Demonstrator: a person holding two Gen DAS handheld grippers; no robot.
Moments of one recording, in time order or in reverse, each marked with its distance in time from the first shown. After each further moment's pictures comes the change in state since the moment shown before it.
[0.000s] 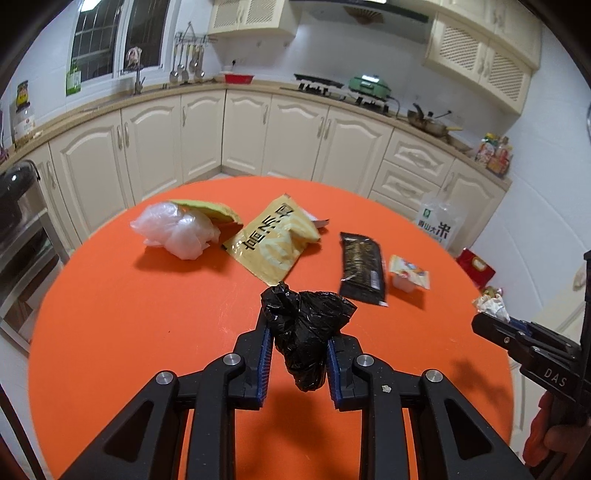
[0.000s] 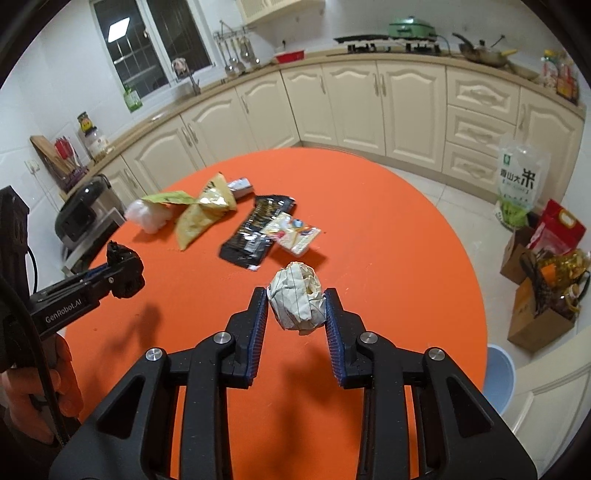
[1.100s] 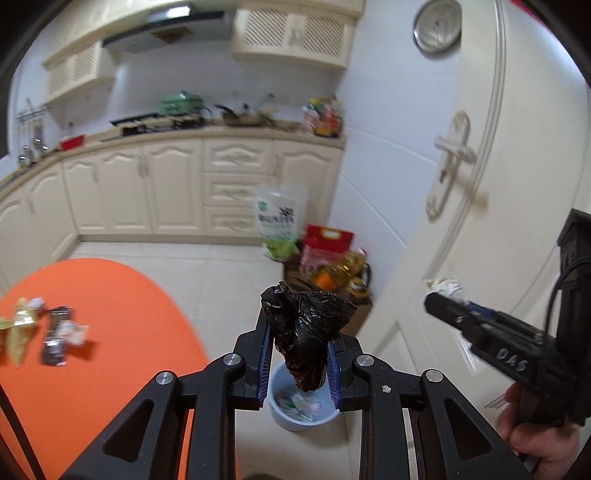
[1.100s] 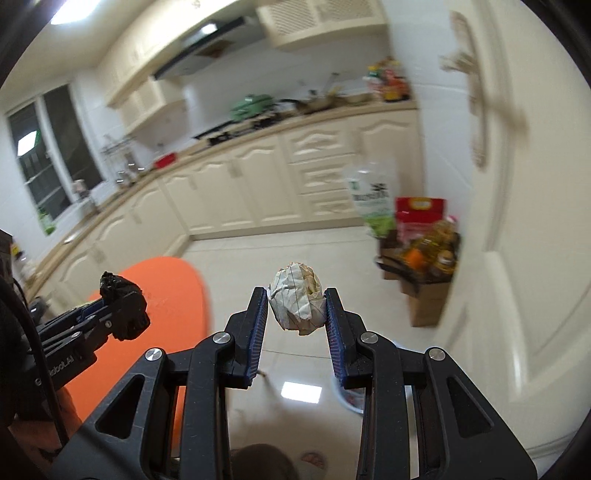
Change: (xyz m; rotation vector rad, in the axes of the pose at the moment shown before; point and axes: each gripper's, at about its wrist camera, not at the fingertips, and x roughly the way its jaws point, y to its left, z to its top) left arm -0.002 -0.331 -0.039 0.385 -0.005 -0.403; right arm -0.218 -0.210 -0.075 0.368 -0.272 -0.380
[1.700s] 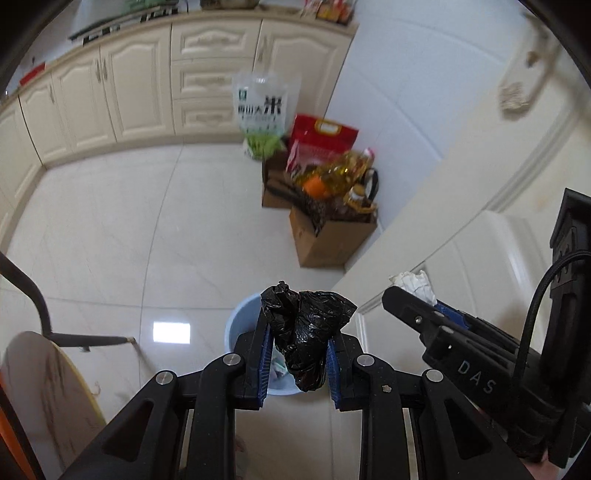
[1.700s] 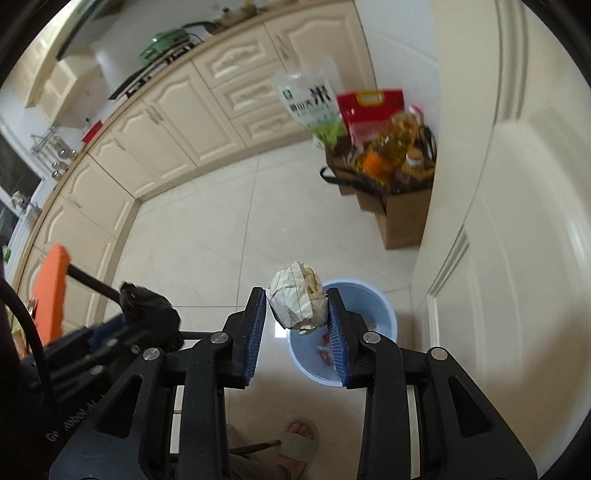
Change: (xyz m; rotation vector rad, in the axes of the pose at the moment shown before) left arm 0.292 -0.016 0.053 -0.065 0.409 -0.023; right arm 0.193 -0.131 -0.037 0.228 0.311 -0.054
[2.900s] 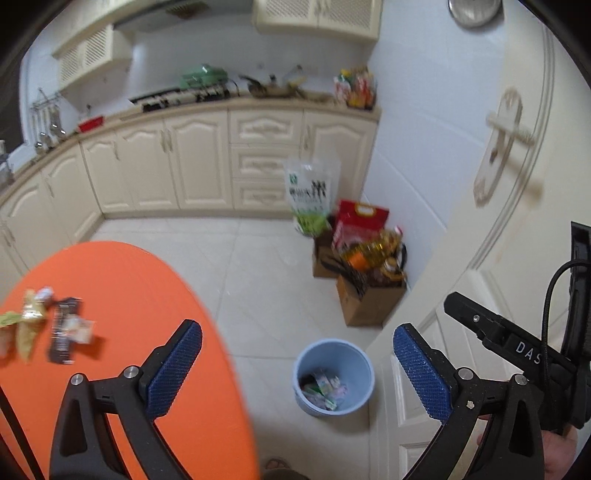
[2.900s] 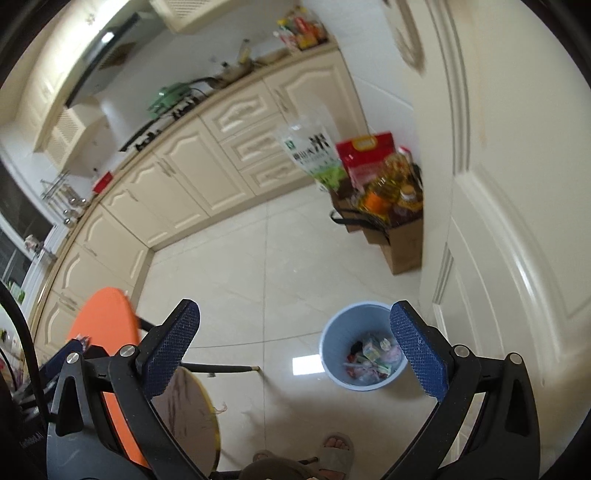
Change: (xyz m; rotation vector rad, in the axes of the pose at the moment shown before) left arm -0.211 0.049 -0.108 0.006 -0.334 0.147; right arm -0.137 0.081 -0.025 0.029 -0.225 0.015
